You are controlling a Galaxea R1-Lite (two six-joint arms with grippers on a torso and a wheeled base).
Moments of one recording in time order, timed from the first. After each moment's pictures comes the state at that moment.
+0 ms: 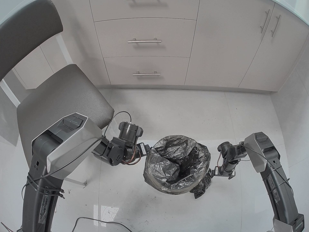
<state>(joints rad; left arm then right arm) -0.48 2.53 -1.44 -0.31 0.13 -0.65 0.07 3.01 -1.98 0.32 -0.12 0.32</state>
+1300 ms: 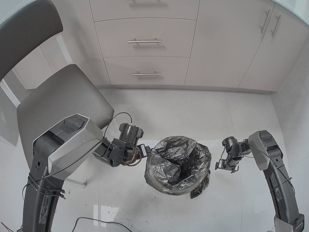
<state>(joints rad) -0.48 2.54 -1.44 -0.31 0.12 -0.64 0.03 3.00 -2.00 0.24 -0.16 0.39</state>
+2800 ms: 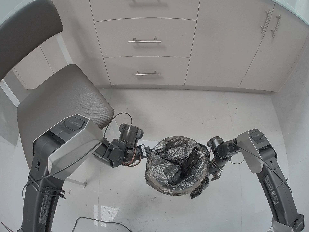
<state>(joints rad) -0.48 2.54 -1.43 -0.32 0.12 -0.63 0.18 2.96 -2.00 0.32 0.12 0.81</state>
